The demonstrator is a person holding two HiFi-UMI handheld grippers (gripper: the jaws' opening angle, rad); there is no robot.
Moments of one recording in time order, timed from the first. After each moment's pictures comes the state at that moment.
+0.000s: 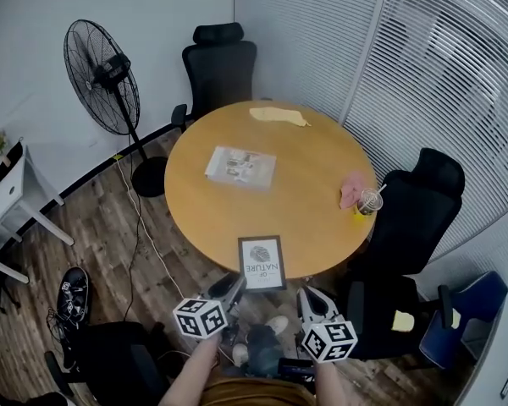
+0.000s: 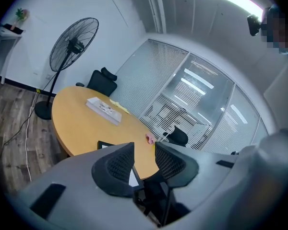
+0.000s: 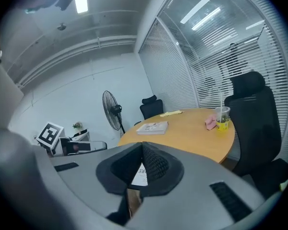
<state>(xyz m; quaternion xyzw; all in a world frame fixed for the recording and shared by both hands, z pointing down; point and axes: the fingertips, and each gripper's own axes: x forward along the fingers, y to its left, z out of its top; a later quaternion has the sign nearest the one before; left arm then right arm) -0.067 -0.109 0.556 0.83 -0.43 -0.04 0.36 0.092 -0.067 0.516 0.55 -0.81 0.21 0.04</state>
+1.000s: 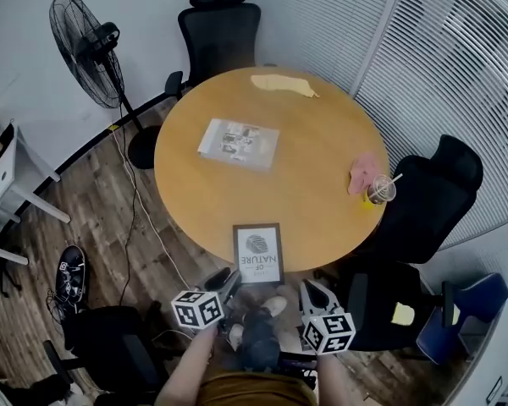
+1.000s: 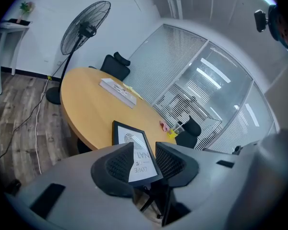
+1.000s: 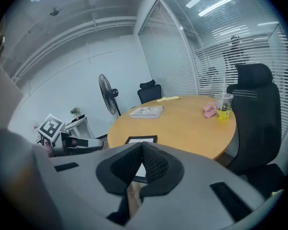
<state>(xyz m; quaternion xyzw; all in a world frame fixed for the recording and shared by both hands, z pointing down) -0.060 -0.134 0.645 0.79 -0.45 0.03 0.43 0.117 -0.105 0.586 0.53 -0.80 0.24 0.13</state>
